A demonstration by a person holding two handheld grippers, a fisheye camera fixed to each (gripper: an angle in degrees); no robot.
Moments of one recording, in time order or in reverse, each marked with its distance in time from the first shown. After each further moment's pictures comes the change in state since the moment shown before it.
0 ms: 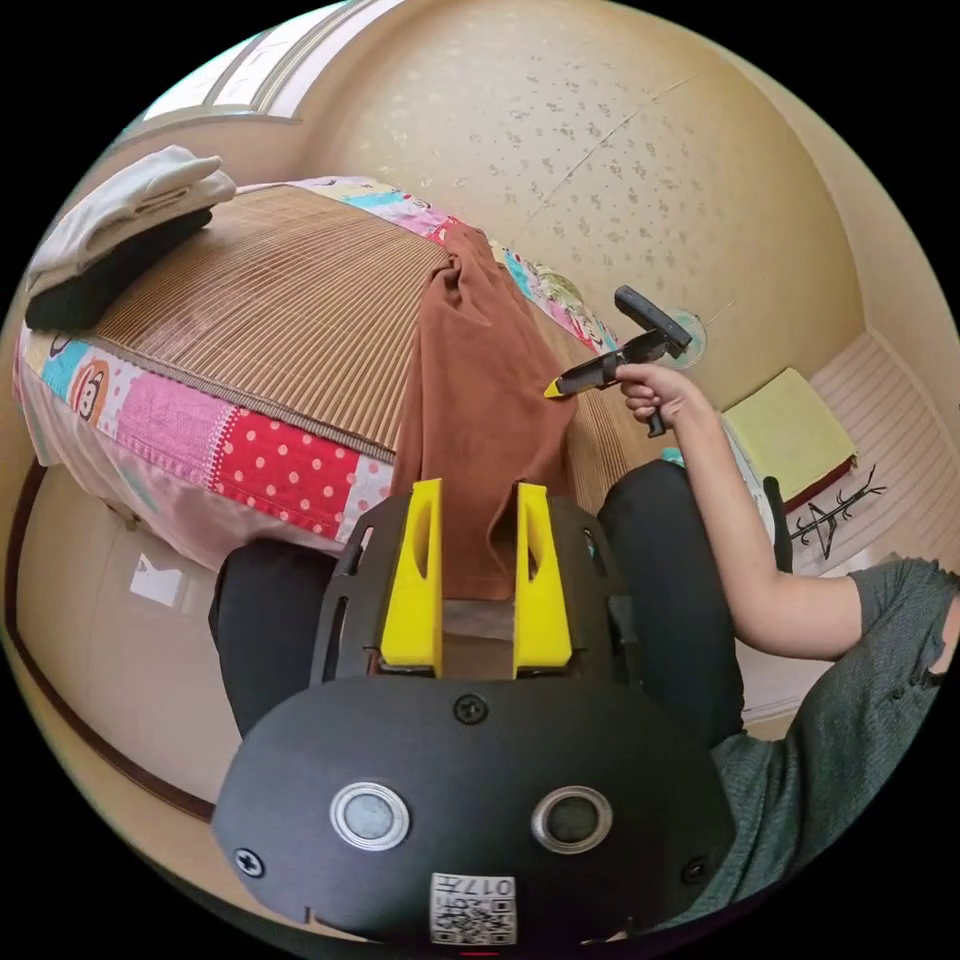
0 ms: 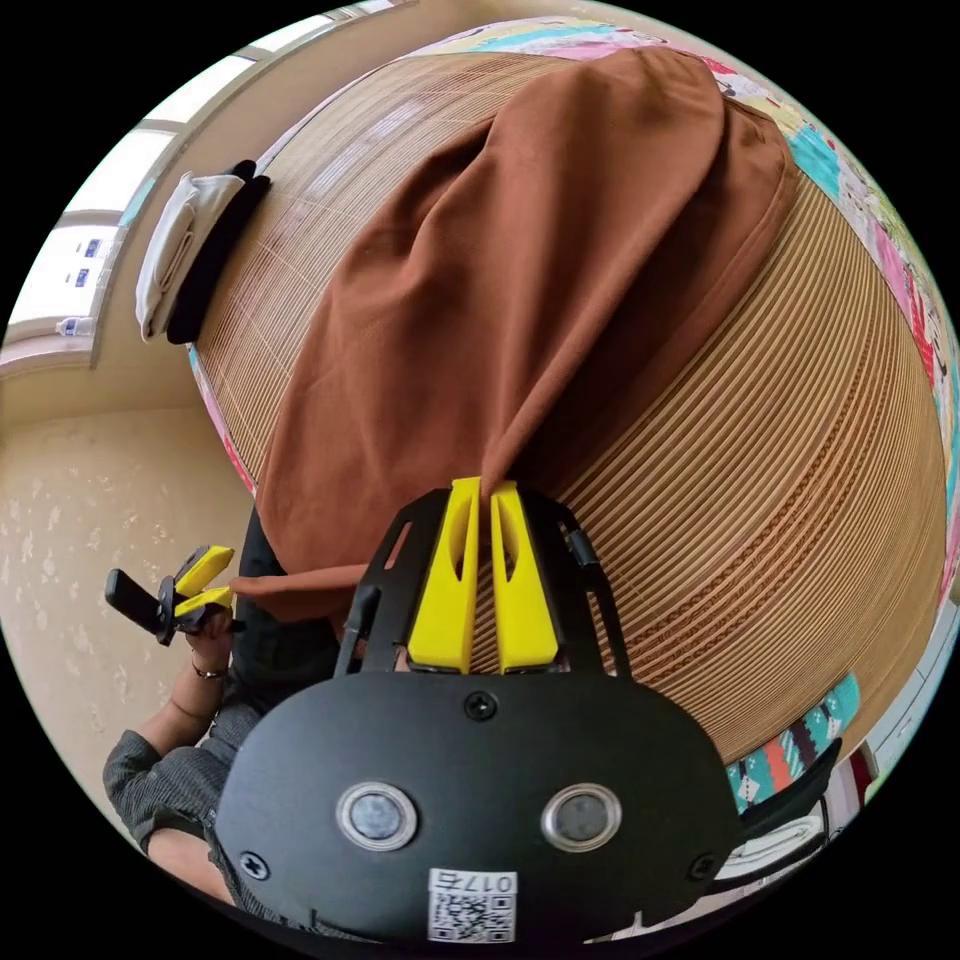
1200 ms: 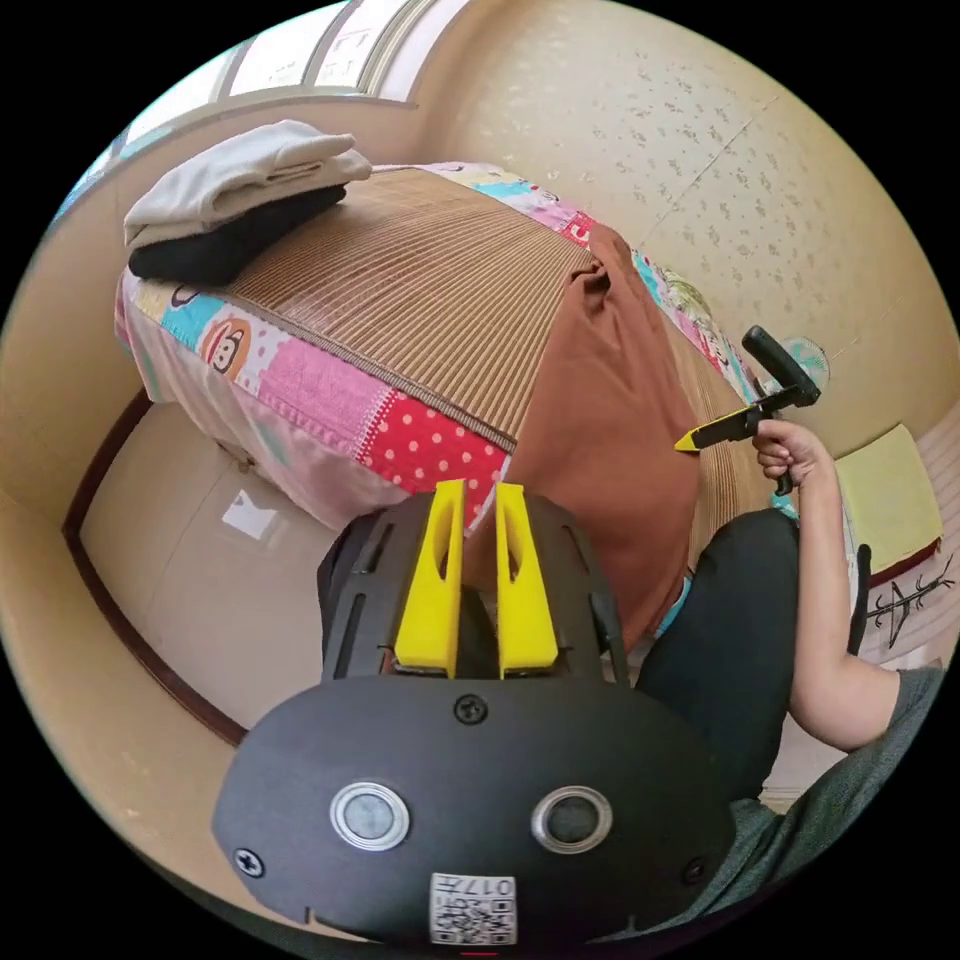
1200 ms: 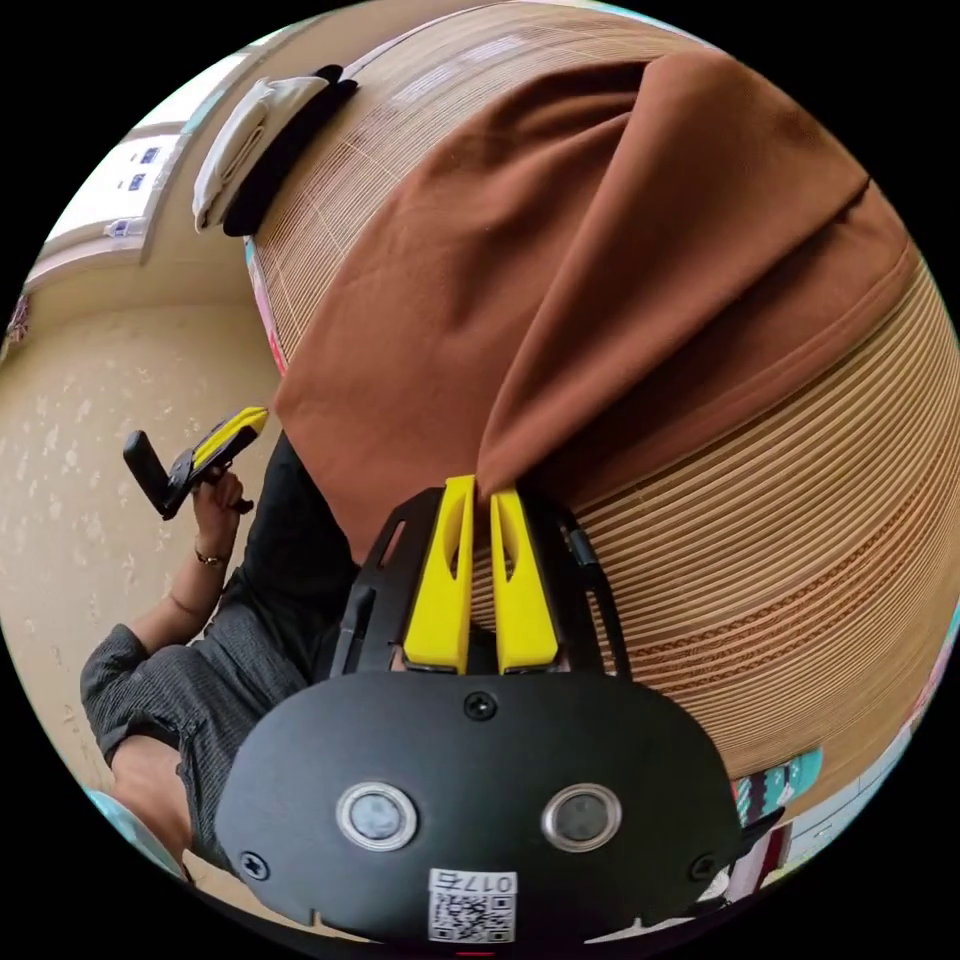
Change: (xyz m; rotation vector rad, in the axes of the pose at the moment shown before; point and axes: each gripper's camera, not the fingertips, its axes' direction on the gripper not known) left arm -0.098 -0.084 0.035 -0.027 -0.325 -0.181; right arm 0.001 0.079 0.065 -0.191 -0.121 -0.211
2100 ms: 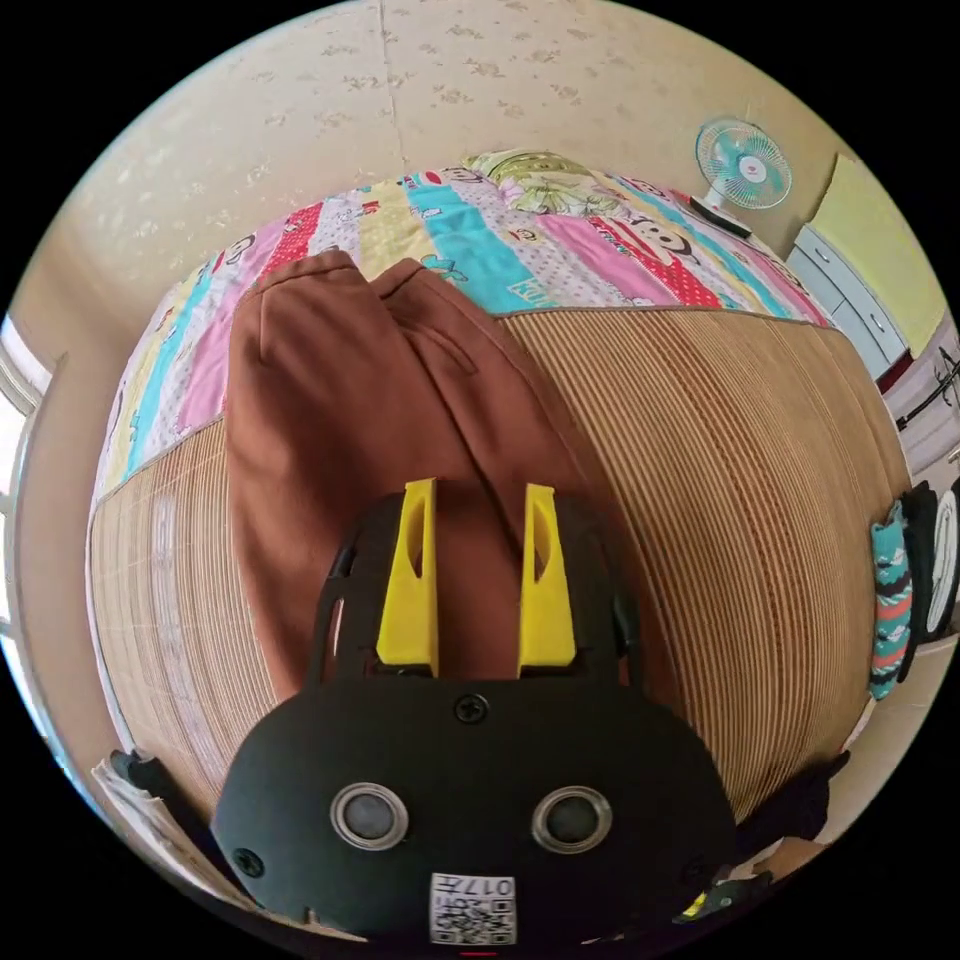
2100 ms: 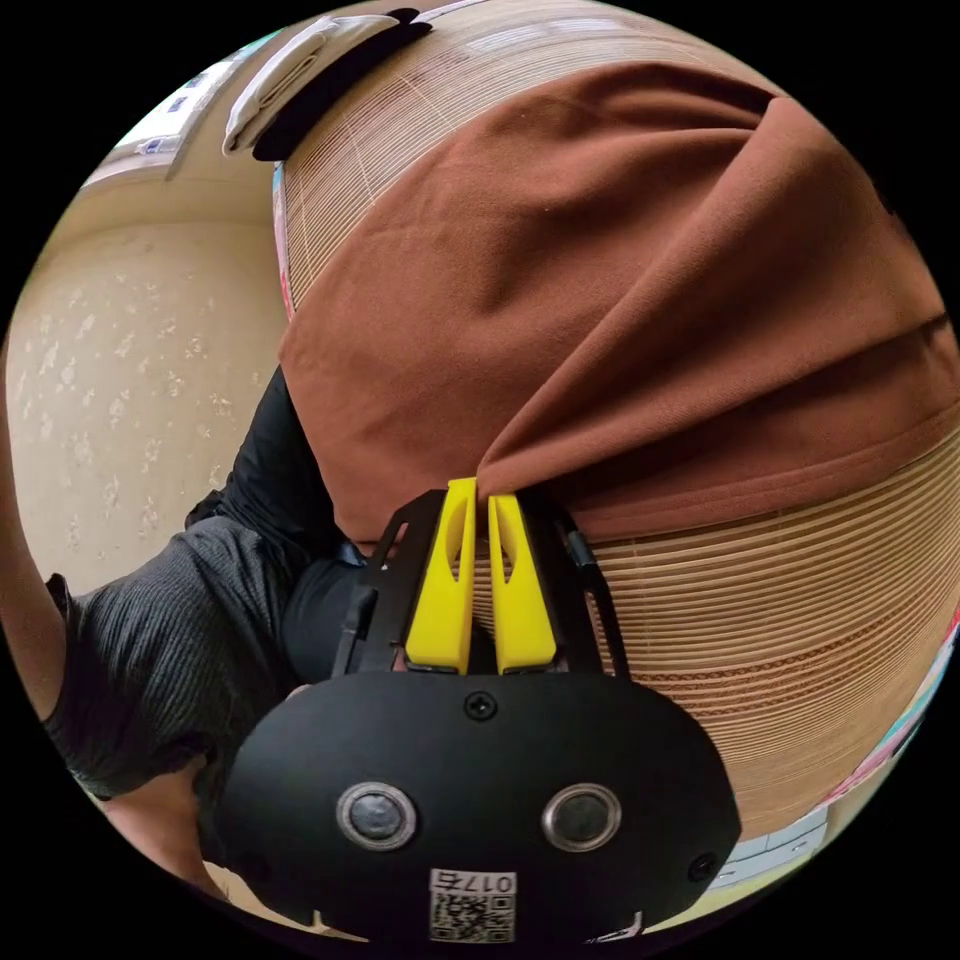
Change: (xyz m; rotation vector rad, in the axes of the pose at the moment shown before) left arm 0.399 -0.463 0.393 -0.177 -0.121 0.721; right arm 0.029 0.029 0.017 -0.155 0.042 -0.191
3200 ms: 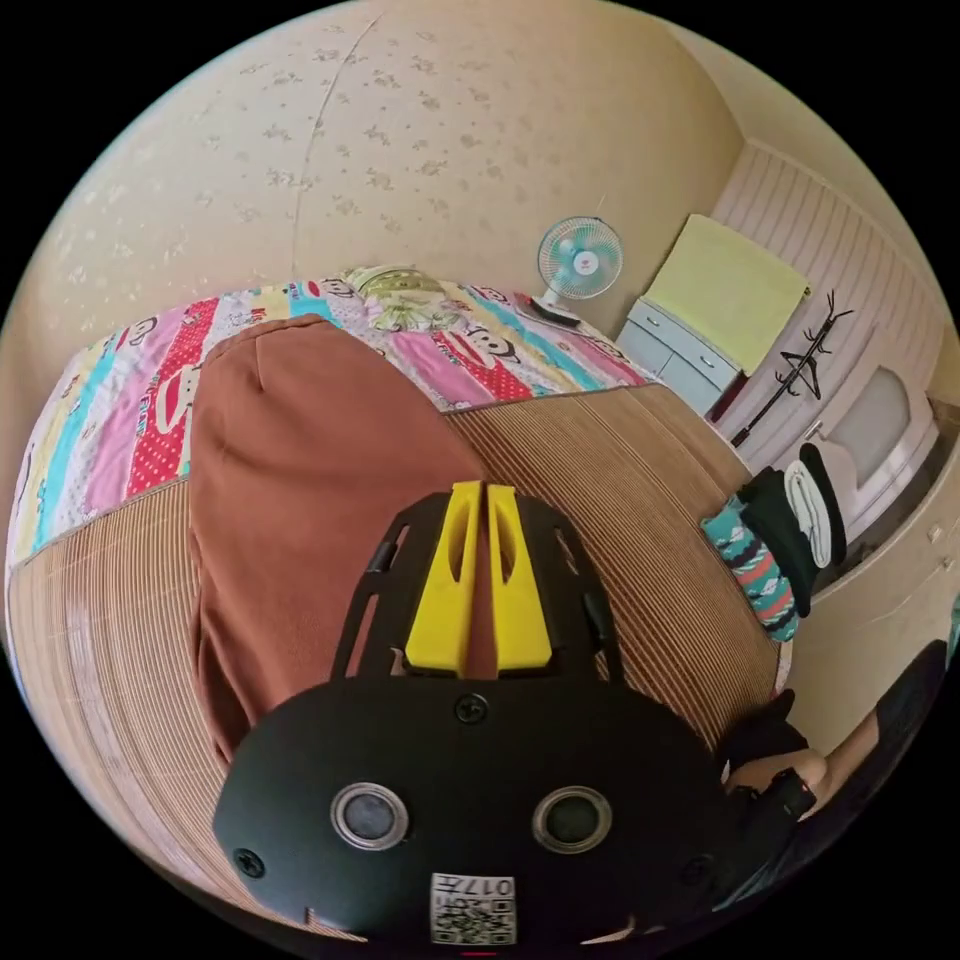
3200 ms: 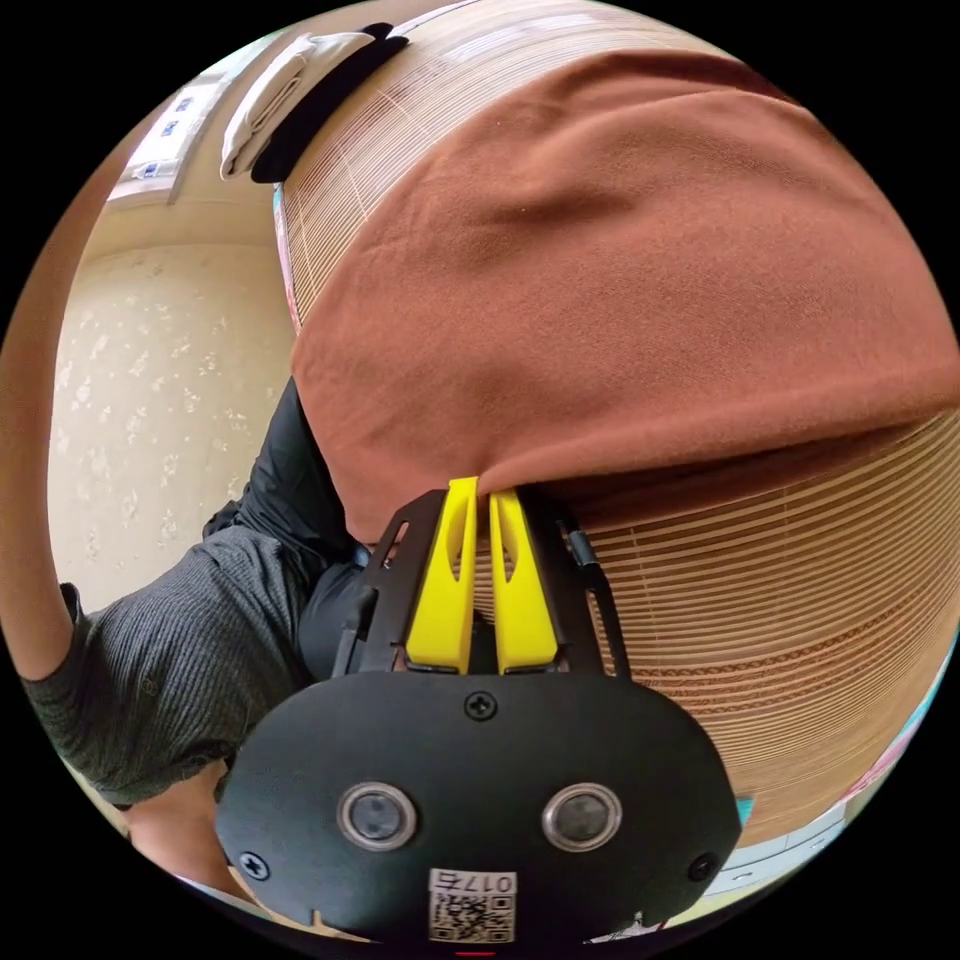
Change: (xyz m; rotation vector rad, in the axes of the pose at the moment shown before) left arm 0.008 0.050 -0.130 0.312 0.424 0.133; right arm 0.015 0.041 -0.041 0.015 -0.047 0.029
